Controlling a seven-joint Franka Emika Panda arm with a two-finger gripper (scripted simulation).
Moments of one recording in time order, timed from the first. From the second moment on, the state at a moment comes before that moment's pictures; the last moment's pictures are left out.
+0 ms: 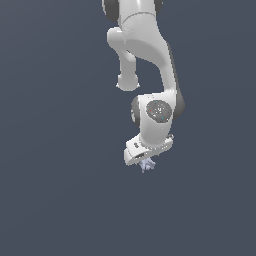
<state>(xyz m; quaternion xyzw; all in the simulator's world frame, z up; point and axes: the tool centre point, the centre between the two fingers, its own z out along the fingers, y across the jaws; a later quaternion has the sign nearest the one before) 0.054 0.082 0.083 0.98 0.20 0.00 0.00</state>
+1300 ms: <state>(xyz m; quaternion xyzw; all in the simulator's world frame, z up) 0.054 0.083 0.041 0.98 0.20 0.00 0.00</state>
